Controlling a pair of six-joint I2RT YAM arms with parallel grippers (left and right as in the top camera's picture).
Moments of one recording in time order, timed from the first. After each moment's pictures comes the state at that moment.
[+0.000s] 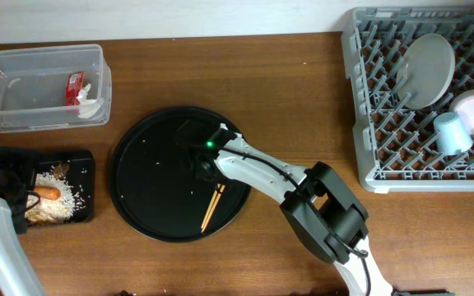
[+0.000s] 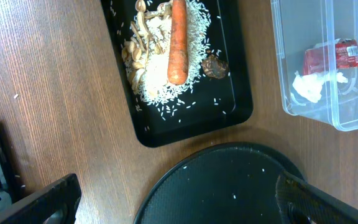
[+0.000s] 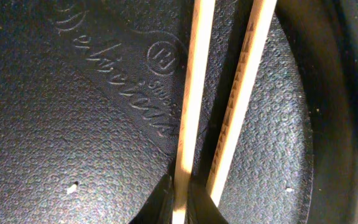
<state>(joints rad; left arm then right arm) 0.56 1.34 1.47 -1.32 -0.09 -0.88 0.81 2.22 1.67 -0.88 0.15 1.07</state>
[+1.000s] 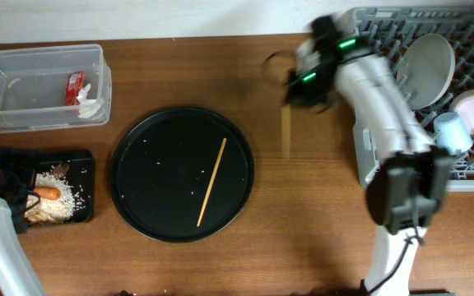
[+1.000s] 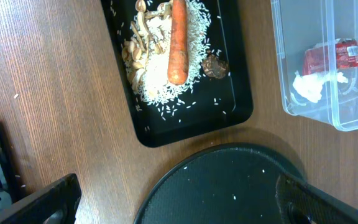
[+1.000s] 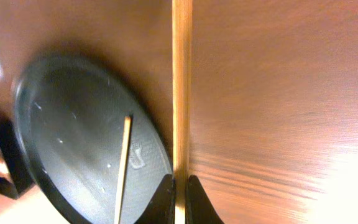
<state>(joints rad) 0.56 1.34 1.47 -1.32 -0.09 -0.88 0.14 2.13 2.05 -1.20 -0.41 0.31</state>
